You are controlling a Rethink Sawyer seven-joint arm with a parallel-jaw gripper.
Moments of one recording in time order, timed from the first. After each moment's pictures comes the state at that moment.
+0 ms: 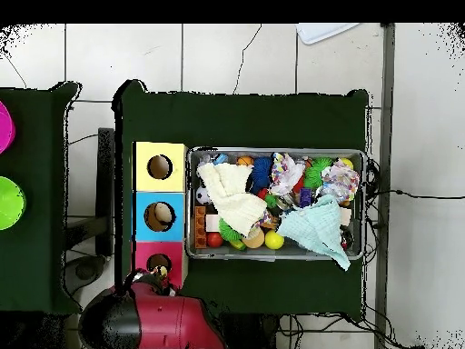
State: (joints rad) arm 0.22 -0.94 -0.16 2.16 0.14 0.38 2.15
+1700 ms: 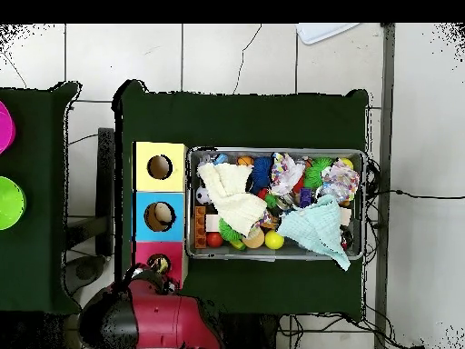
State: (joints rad) arm 0.25 -0.91 -0.18 2.14 0.14 0.30 2.15
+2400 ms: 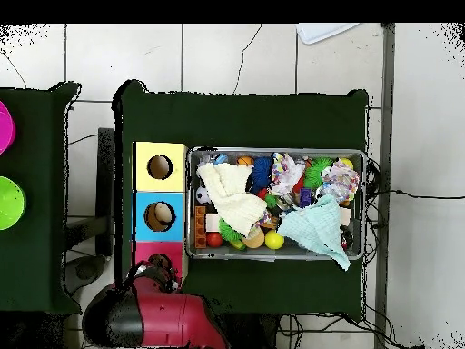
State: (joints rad) arm 0.22 -0.91 -0.18 2.14 0.14 0.30 2.15
